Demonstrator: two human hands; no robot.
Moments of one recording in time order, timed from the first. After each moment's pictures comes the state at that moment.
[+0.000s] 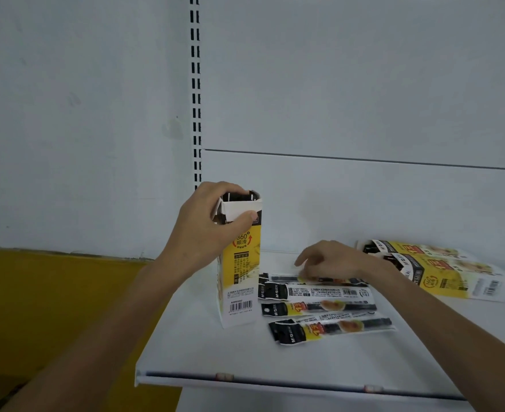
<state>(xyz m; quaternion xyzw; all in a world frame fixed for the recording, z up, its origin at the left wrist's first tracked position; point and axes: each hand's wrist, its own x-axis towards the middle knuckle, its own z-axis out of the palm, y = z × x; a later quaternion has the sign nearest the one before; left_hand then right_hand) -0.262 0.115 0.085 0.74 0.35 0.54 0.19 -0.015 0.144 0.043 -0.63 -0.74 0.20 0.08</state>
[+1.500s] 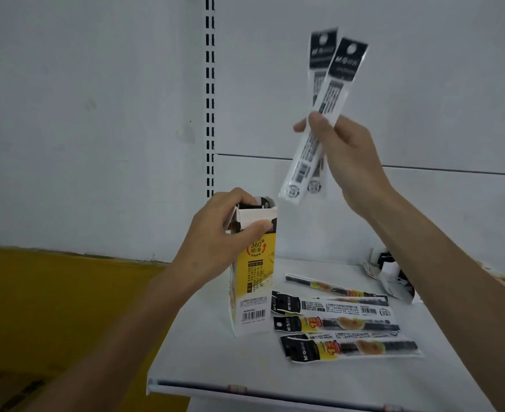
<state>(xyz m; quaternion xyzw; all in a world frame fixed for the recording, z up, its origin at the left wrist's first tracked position) -0.265 0.106 0.089 0.74 0.36 0.52 0.24 -0.096 0.109 0.168 -0.39 -0.65 0.17 0.63</state>
